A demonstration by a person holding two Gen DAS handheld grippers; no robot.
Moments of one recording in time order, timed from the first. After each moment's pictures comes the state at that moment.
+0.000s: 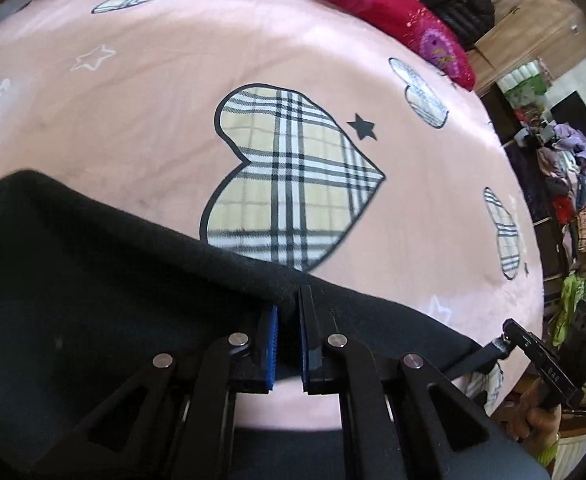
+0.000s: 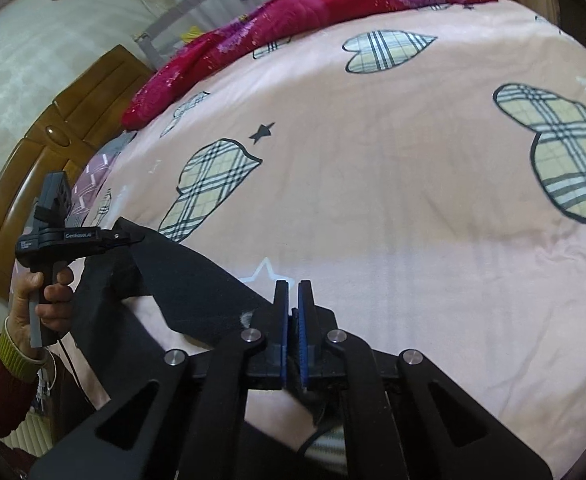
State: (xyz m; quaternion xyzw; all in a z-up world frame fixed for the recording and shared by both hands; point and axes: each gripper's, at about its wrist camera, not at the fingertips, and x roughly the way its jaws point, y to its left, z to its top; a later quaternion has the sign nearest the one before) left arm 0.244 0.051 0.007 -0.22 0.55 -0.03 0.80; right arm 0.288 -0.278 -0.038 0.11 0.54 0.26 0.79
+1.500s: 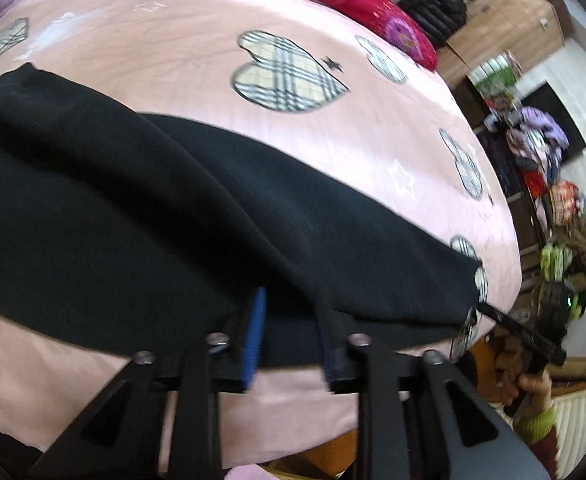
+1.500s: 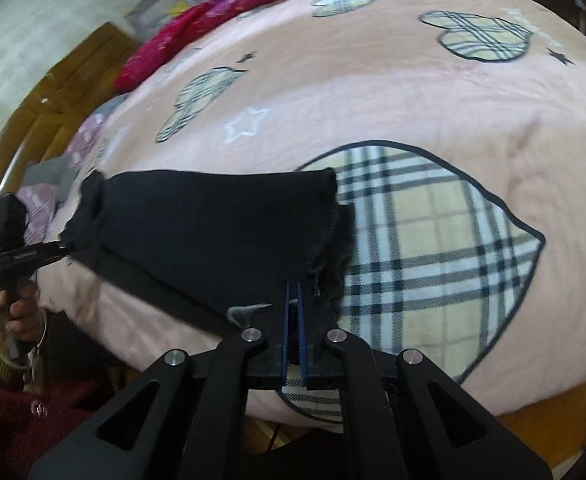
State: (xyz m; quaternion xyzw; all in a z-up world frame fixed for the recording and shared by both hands) left arm 0.043 0.045 0.011 -0.24 0.54 -0.06 0.81; right arm 0.137 -0.338 -0.050 0.11 0.58 0.23 0.78
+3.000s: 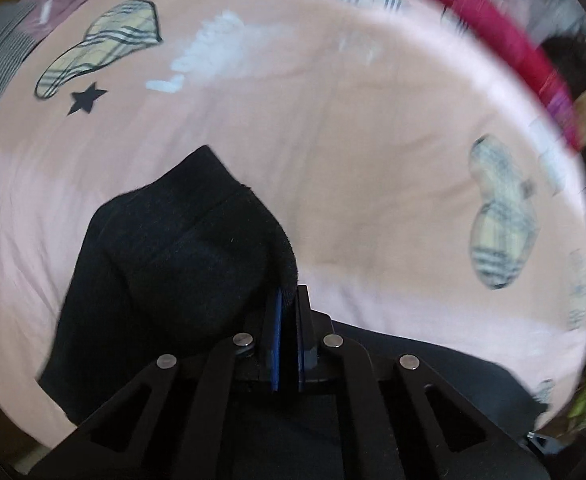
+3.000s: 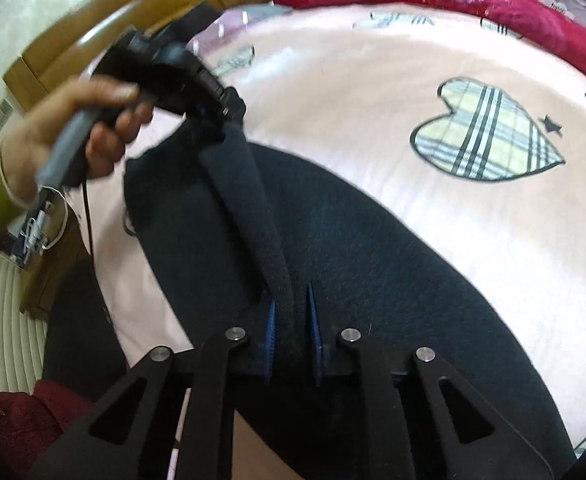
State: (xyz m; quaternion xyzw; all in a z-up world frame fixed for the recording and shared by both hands) left arm 0.140 0.252 0.002 -0.25 0.57 0.15 0.77; right arm 0.163 -0.015 -0.040 -0.08 0.53 0.46 0.71
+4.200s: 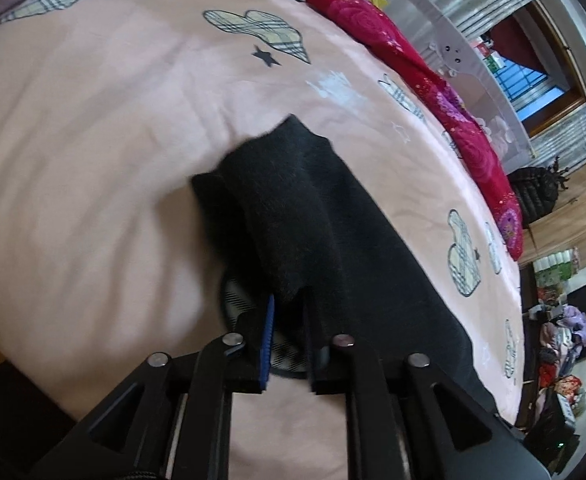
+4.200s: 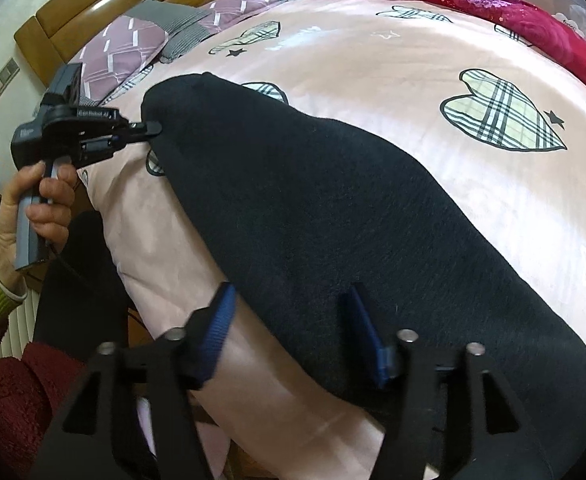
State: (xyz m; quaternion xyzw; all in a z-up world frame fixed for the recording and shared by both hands) left arm -0.086 0.299 -0.027 -0.41 0.40 0.18 0.80; right arm 0.094 -0.005 -0.045 -0.13 0.53 0.45 0.71
